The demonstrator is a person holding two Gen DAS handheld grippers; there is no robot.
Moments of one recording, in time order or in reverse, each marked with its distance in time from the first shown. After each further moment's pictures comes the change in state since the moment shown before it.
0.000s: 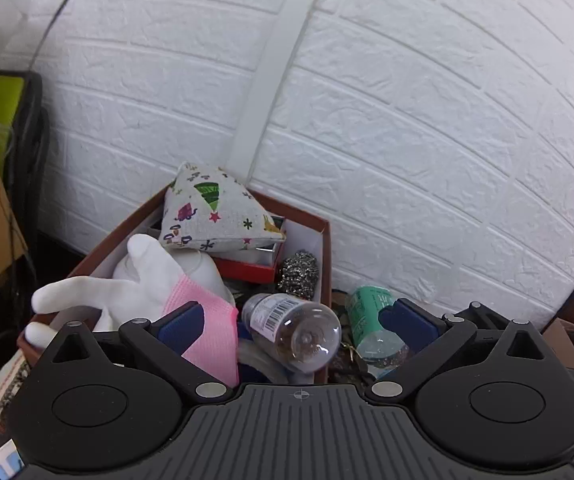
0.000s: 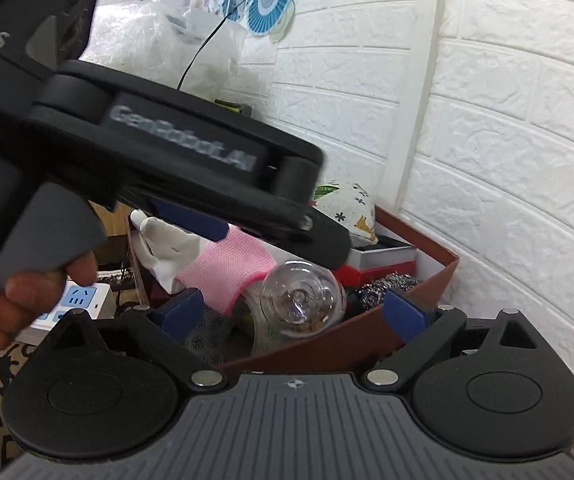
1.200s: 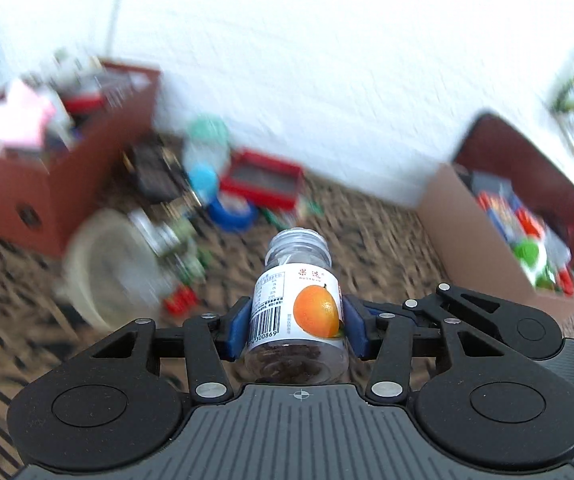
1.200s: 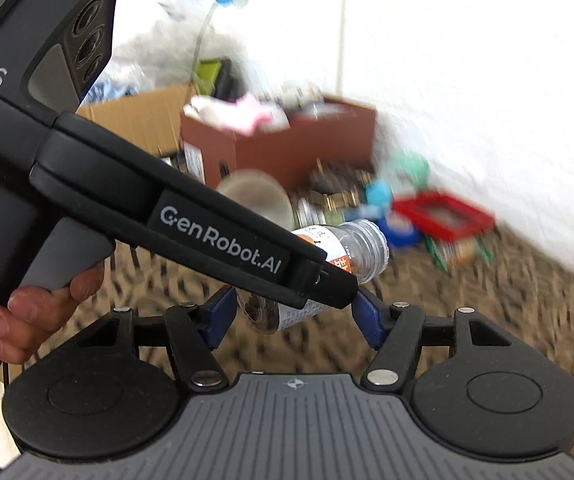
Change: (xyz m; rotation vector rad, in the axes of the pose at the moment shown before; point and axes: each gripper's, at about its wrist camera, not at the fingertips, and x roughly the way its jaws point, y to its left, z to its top) left arm -0.062 -0.159 -0.138 0.111 0.208 -0.122; right arm -0.195 0.021 -0.112 0.167 0.119 -0.047
